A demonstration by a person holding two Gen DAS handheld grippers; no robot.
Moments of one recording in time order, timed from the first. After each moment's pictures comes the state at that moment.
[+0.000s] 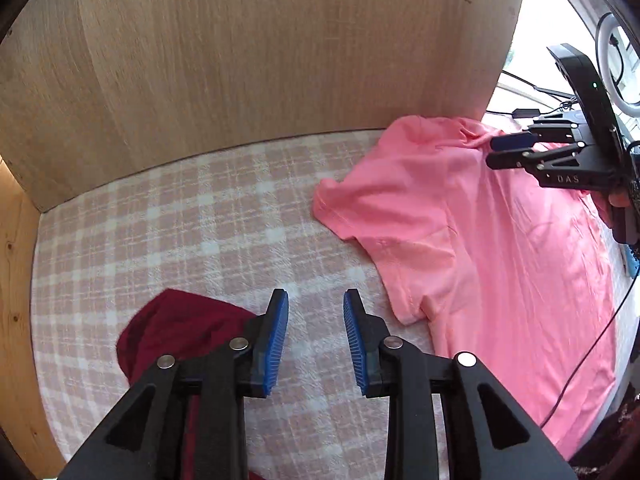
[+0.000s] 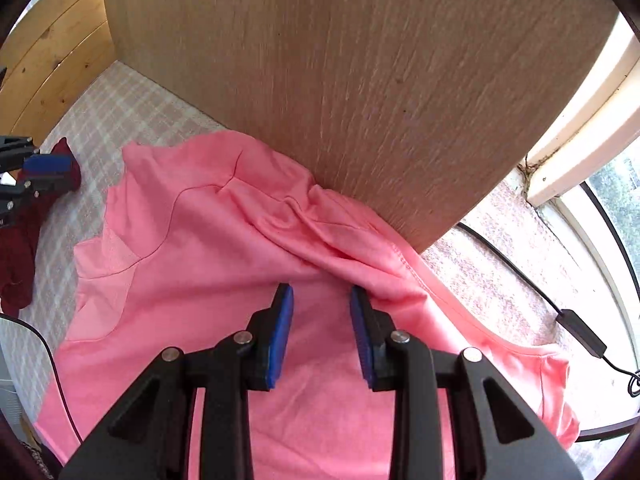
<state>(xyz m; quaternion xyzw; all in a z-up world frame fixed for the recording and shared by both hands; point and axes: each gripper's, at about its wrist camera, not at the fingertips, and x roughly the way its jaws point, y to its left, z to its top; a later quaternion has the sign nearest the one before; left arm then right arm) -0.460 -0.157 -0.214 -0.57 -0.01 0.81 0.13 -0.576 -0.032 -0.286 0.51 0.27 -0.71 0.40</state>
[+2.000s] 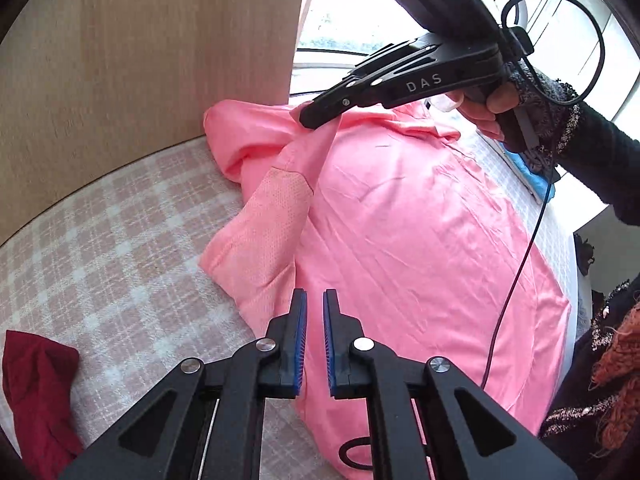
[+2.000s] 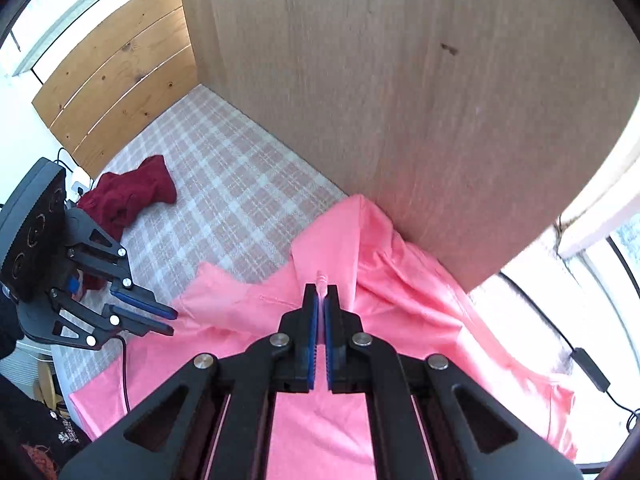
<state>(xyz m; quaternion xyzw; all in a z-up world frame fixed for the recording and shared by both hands) -0.440 -0.013 -0.226 -0.51 0.03 0.80 0.33 -0.549 -0.036 -0.252 0.49 0.26 -0.67 0.49</state>
